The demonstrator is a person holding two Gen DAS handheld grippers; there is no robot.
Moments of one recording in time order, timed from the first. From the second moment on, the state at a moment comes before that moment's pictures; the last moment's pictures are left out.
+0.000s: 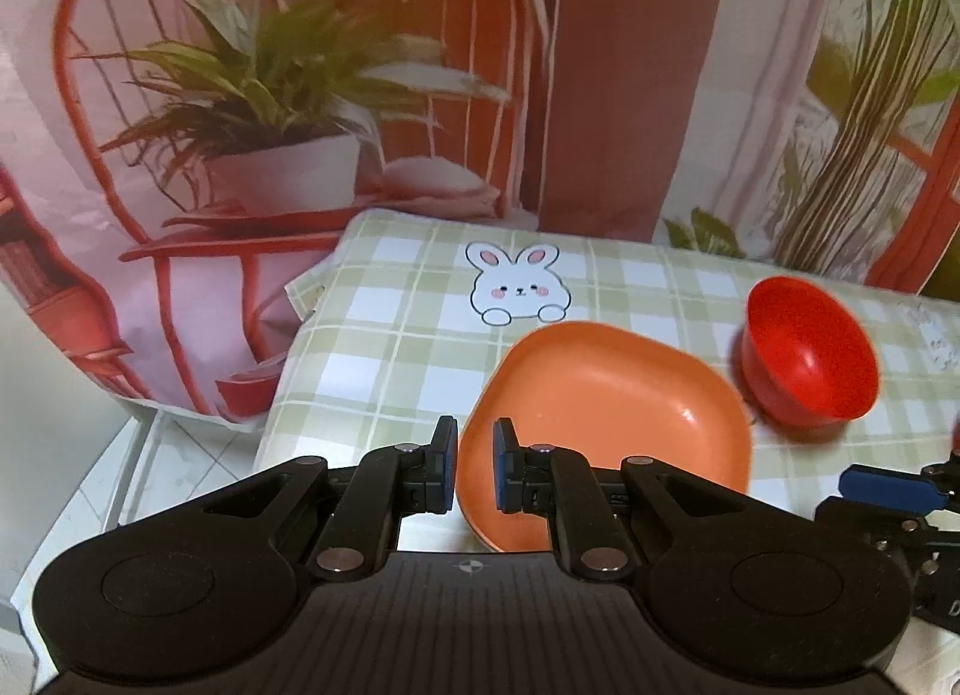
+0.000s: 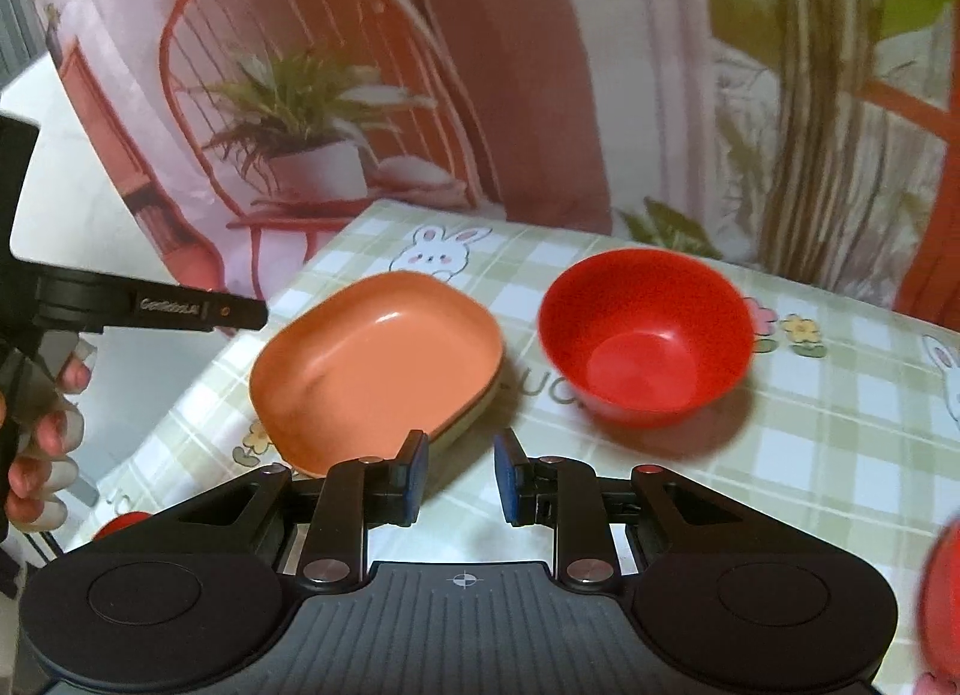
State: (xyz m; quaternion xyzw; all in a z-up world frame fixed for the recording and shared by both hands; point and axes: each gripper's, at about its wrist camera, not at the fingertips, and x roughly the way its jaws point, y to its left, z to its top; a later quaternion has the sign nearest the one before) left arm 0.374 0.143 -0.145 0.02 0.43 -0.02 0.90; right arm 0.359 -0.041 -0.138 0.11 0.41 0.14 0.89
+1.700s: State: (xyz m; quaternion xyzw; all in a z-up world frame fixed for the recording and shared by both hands) left arm 0.347 -0.281 -0.151 0.09 0.41 -0.25 0.87; right arm 0.206 -0.455 -0.165 0.11 0.33 -0.14 0.93
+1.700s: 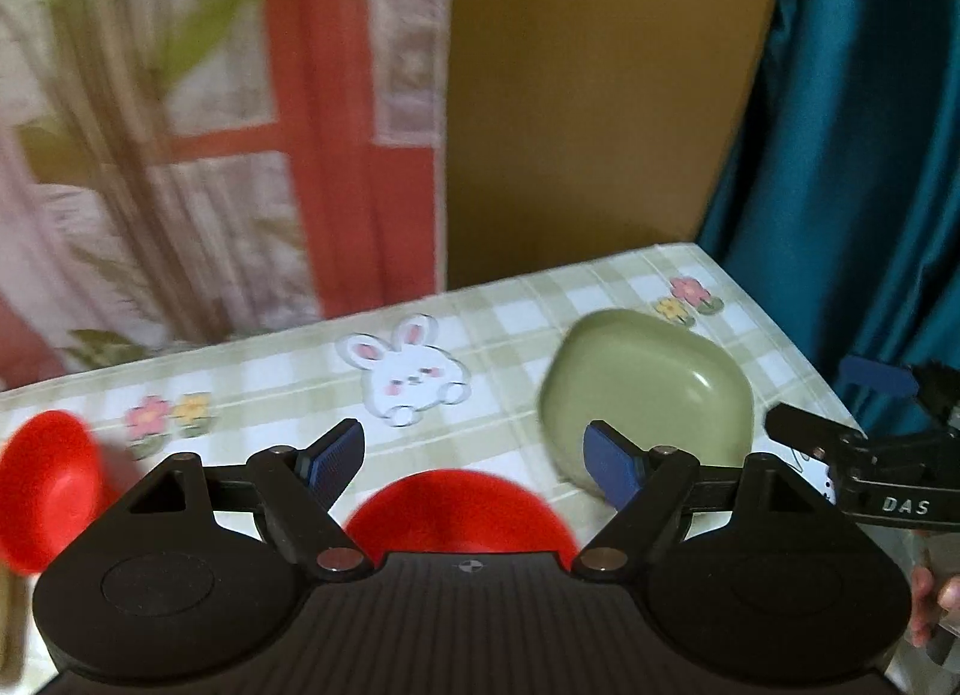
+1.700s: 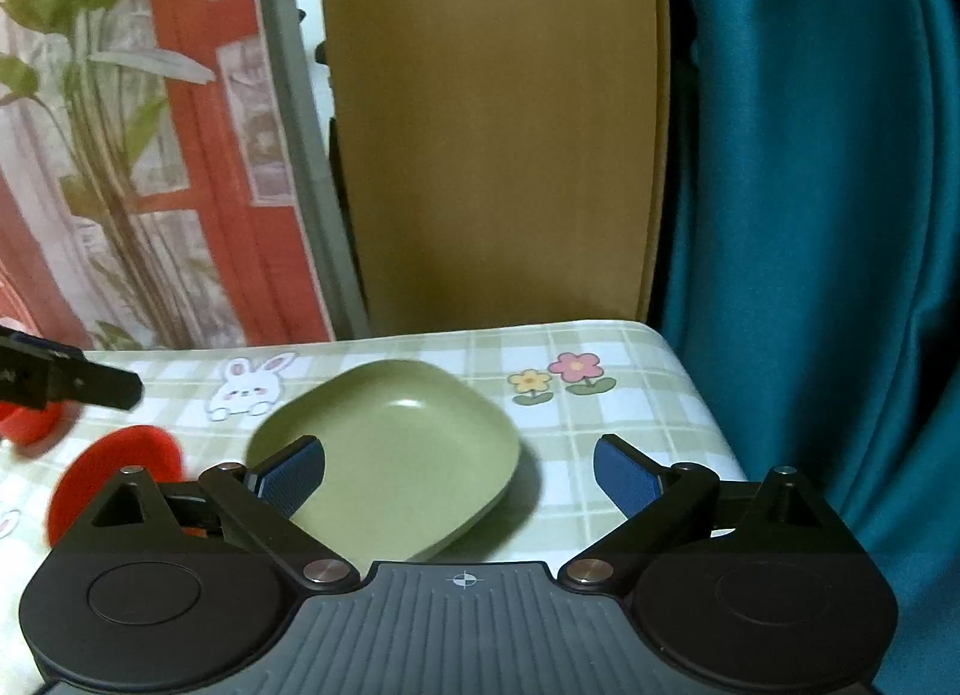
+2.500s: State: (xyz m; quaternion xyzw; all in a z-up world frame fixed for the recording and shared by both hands) left arm 0.390 -0.349 -0.218 0.12 0.47 -0.28 0.83; right arm 0.237 -0.489 -0.228 0.13 0.32 -0.16 0.92
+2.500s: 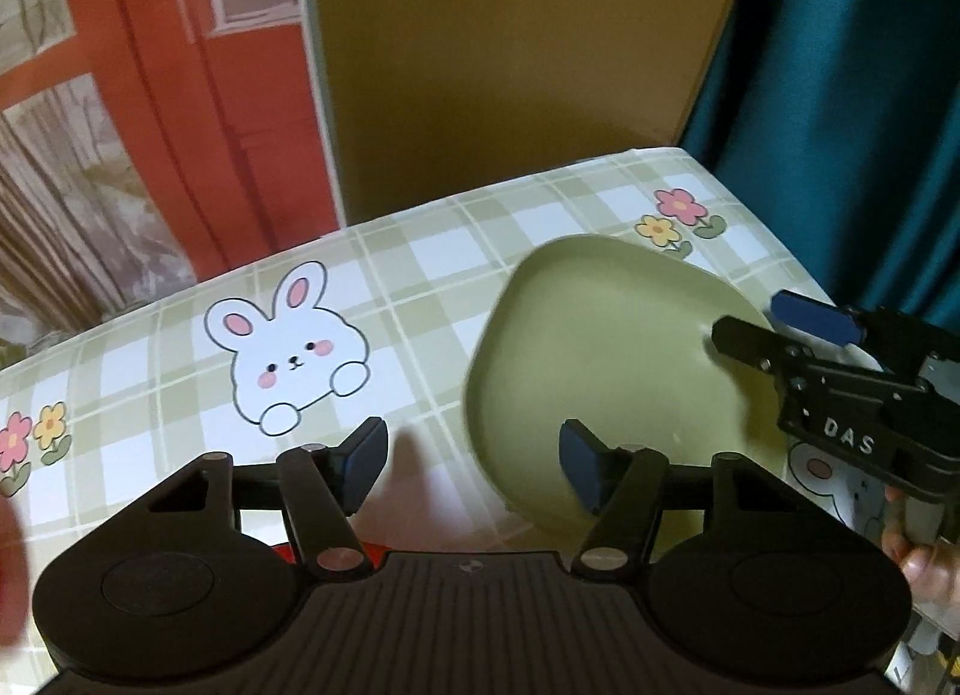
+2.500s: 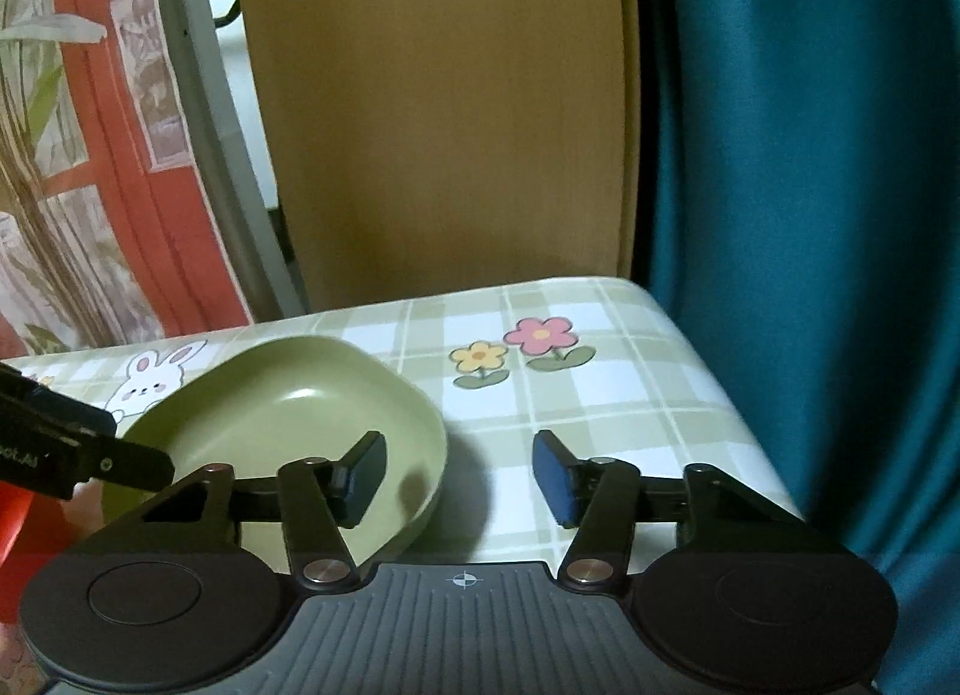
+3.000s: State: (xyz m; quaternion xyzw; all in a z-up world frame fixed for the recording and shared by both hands) left arm 0.394 -0.348 -0.228 0.11 0.49 -0.28 0.82; right arm 0.237 -0.486 -0.236 0.14 0.33 -0.15 0.92
